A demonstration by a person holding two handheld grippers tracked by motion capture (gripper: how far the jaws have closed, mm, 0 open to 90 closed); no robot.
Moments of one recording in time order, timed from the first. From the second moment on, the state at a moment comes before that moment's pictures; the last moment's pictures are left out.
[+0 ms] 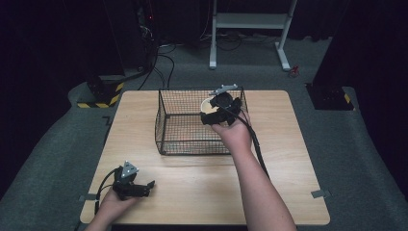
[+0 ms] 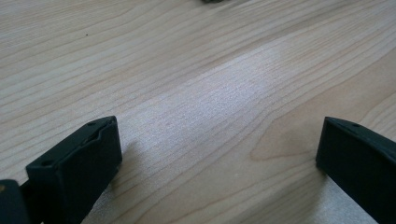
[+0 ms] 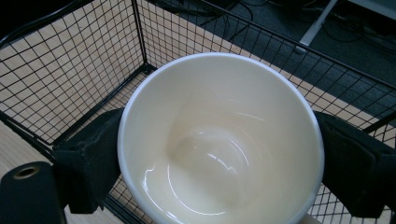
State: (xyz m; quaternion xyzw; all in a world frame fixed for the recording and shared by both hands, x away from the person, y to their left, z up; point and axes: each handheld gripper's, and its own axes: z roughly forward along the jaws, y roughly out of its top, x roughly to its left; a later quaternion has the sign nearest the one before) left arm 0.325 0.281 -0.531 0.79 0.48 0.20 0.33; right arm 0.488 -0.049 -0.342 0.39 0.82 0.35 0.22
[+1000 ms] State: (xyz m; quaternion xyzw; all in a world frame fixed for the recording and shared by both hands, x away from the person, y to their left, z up) left arm 0.325 0.281 -0.531 0.79 0.48 0.20 0.33; right arm 0.549 -0.018 -0.398 0.43 0.83 0.28 0.20
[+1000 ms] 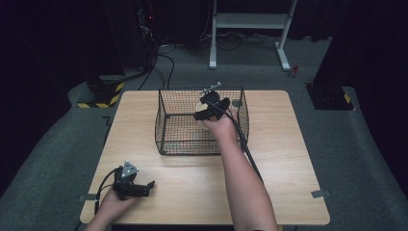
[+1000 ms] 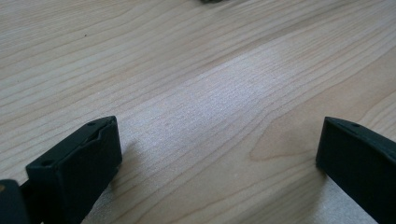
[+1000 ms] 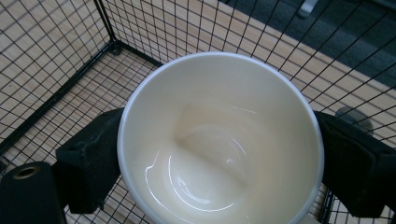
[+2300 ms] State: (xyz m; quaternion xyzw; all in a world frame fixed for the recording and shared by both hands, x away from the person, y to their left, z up) left arm 0.326 0.281 -0.530 0.80 0.47 0.20 0.33; right arm 0.557 -0.004 -0.428 0.44 0.85 0.24 0.16
